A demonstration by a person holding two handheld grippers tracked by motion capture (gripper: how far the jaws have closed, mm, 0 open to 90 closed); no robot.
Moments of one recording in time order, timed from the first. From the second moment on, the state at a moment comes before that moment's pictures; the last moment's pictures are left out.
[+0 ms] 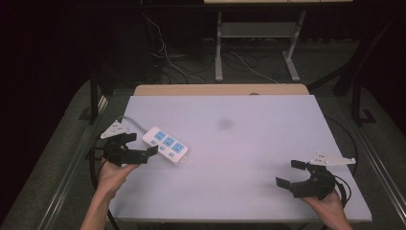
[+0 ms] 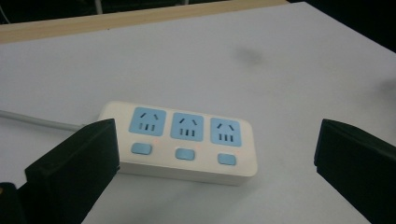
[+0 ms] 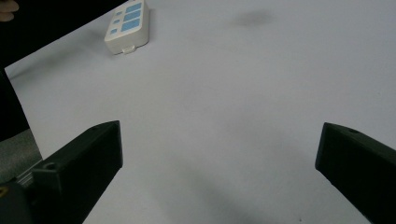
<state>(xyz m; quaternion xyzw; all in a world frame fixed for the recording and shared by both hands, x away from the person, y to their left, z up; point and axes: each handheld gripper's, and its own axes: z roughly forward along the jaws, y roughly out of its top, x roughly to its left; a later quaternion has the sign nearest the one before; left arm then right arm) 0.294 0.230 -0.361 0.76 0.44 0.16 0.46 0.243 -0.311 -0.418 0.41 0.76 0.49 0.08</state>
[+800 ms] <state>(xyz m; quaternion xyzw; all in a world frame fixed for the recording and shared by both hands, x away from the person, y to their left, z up) 0.252 0.192 -0.407 0.77 0.39 0.13 0.48 0.239 -0.309 -0.420 0.40 0.77 0.49 0.07</state>
